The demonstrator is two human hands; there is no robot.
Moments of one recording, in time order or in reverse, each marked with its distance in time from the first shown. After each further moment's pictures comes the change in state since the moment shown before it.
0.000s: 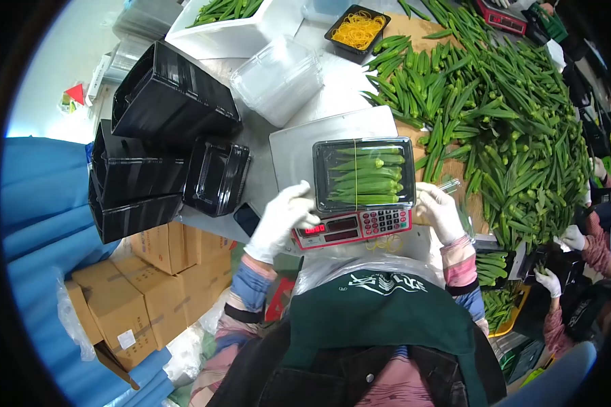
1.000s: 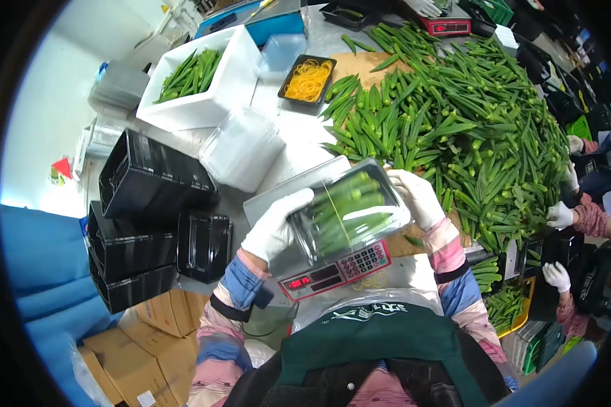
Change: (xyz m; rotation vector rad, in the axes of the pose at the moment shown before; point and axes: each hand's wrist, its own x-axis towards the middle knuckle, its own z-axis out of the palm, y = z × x) left_hand 0.104 0.088 0.054 -0.383 -0.268 -0.288; right_hand 0.058 -0.071 -0.010 0.195 0.087 -0.215
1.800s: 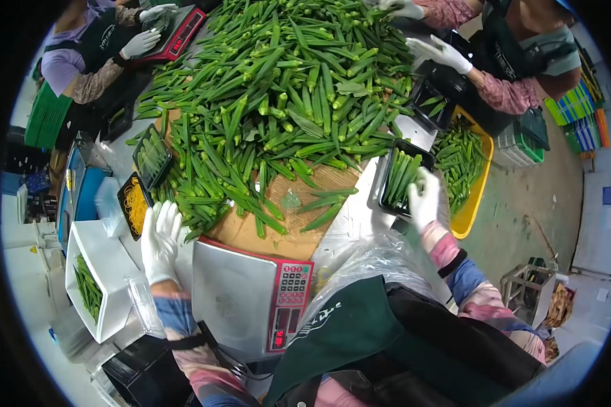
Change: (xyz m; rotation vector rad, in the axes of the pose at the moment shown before) left_hand 0.185 0.076 0.095 0.293 -0.127 0.145; right_hand -0.267 0.113 -0.177 -1.083 1.567 -0.201
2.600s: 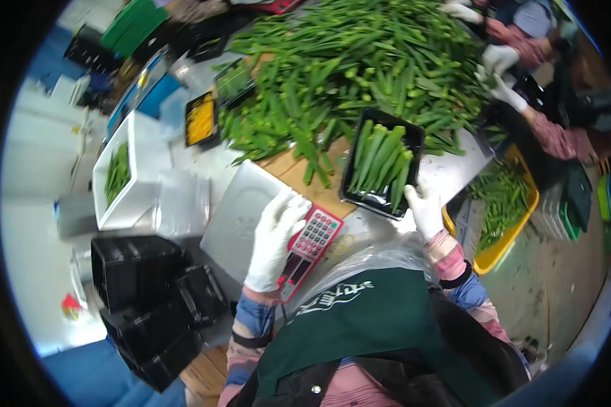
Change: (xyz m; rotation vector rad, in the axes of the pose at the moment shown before) left_hand -0.226 -0.140 0.076 0.308 -0.069 0.099; right_hand -0.035 -0.099 -0.001 0.657 -0.629 0.121
